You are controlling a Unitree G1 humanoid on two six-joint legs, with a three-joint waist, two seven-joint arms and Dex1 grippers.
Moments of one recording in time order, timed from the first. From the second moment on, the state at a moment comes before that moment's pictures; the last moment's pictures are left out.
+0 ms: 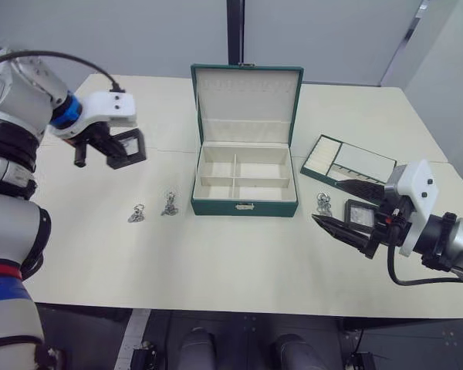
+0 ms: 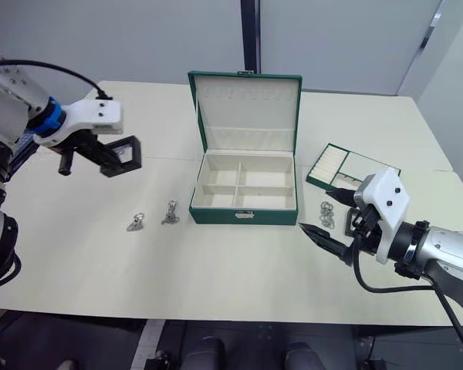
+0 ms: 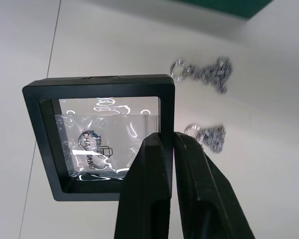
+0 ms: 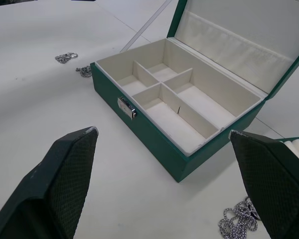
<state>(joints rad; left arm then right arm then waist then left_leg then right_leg) -1.49 0.98 -0.72 0.86 0.08 0.20 -1.61 -0.13 -0.91 -0.35 -0.82 0.96 0.91 0.45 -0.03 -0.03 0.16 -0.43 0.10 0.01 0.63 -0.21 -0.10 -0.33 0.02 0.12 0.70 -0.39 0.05</state>
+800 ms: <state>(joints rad) -1.56 0.53 -0.71 0.87 0.05 0.33 -1.55 0.01 -0.83 -0.36 -0.84 0.87 0.86 0.35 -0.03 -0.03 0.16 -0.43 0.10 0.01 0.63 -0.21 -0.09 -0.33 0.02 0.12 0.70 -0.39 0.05</state>
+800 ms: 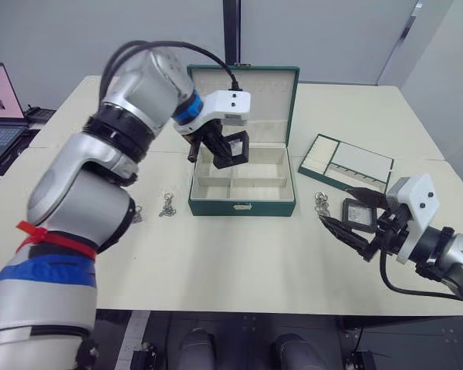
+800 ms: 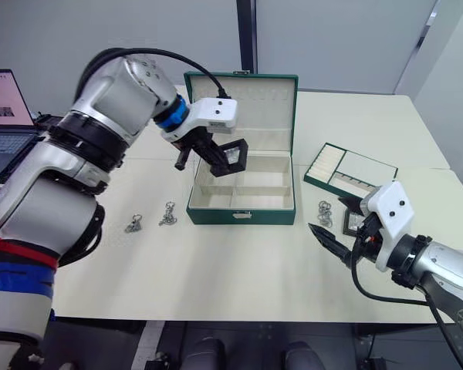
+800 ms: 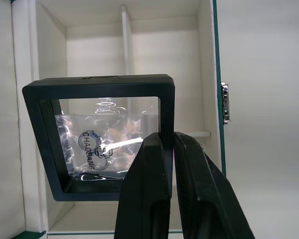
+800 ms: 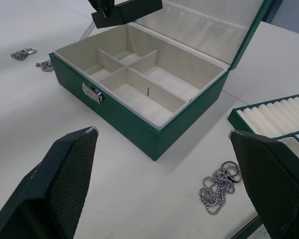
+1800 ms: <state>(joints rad) -1.55 0.25 -0.46 1.30 0.26 0.10 -1.26 0.09 -0.80 -0.41 -0.87 0.81 0.89 0.25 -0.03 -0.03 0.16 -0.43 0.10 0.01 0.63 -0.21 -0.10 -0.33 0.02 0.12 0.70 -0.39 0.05</state>
